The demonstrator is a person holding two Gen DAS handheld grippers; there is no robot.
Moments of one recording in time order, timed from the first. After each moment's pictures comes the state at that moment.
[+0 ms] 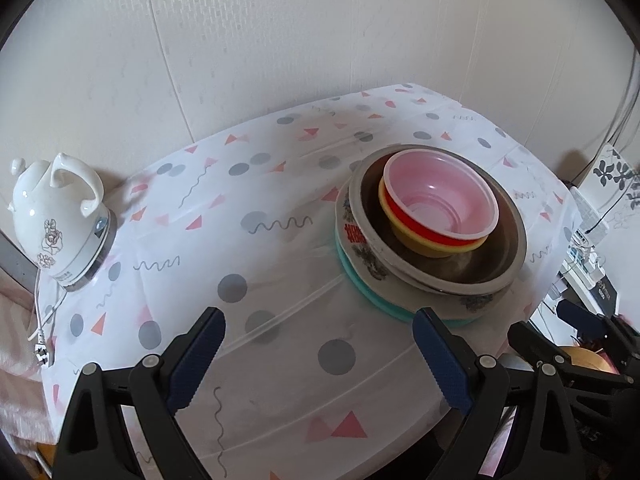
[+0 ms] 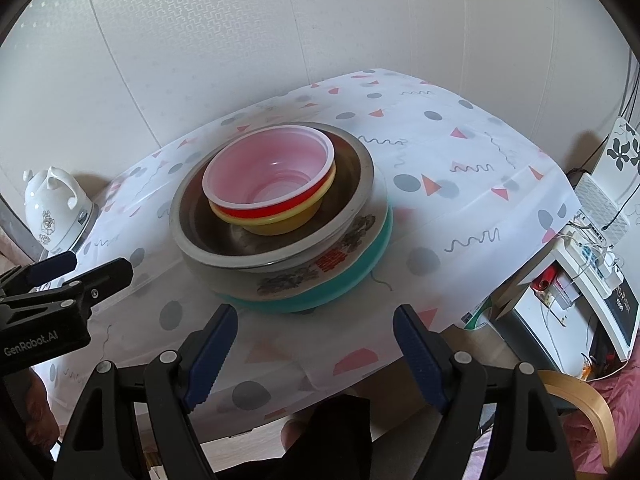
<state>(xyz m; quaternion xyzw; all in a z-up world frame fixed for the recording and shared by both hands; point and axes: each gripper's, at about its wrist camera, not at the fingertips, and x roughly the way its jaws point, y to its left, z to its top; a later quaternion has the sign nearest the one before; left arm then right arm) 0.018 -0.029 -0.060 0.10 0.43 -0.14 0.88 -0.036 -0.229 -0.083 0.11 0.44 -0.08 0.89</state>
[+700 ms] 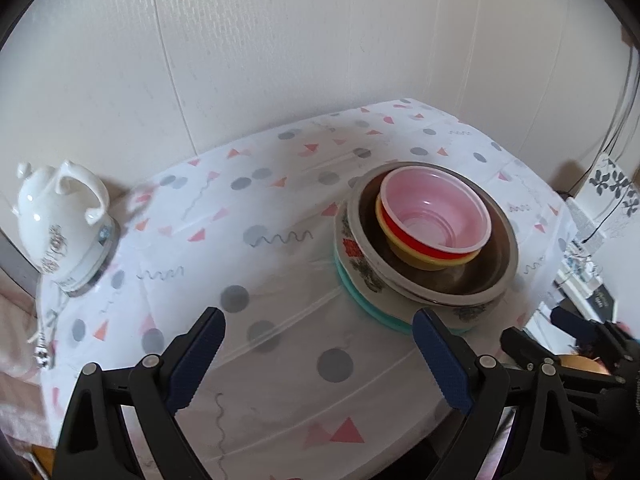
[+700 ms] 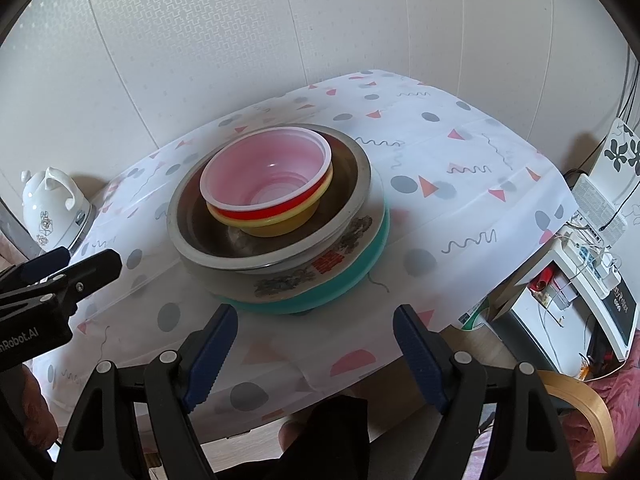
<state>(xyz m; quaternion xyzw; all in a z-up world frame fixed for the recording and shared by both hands) 0.011 -0.027 -0.051 0.10 0.41 -0.14 0.90 -0.035 -0.229 -0.081 0.10 0.44 -0.08 0.89</state>
